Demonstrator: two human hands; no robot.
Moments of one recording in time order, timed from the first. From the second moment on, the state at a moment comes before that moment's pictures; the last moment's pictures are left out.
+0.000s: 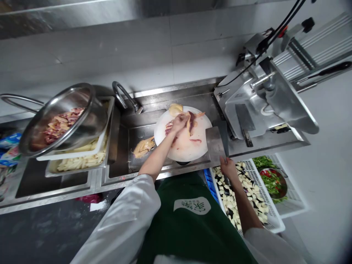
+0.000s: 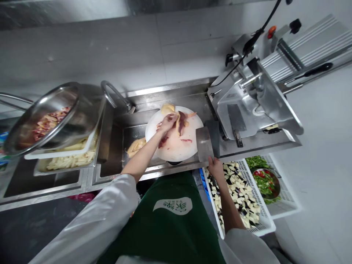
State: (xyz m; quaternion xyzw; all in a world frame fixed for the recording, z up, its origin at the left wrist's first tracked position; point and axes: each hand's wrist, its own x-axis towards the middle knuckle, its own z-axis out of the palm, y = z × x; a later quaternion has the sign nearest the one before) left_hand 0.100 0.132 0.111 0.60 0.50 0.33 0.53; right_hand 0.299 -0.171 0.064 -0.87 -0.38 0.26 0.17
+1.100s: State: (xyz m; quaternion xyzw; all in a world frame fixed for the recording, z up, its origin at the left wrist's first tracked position) left_hand -0.023 0.021 0.070 0.31 0.58 0.28 0.70; right_hand 0.267 -0.154 0.101 -0.79 -0.55 0.28 -0.08
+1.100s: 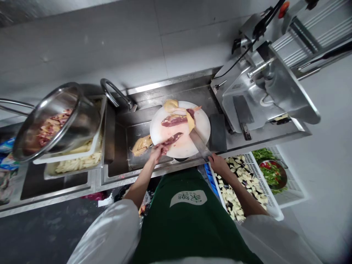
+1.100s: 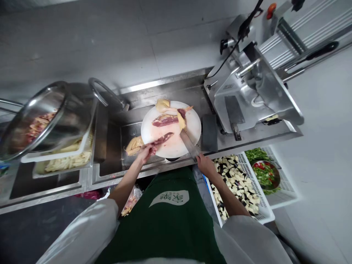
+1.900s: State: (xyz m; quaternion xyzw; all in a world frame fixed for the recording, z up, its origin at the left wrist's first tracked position) left_hand -0.077 -0.044 0.007 0.22 0.59 0.26 0.74; right_hand 0.149 -0.129 0.124 -0.78 -0.57 0.26 -0.08
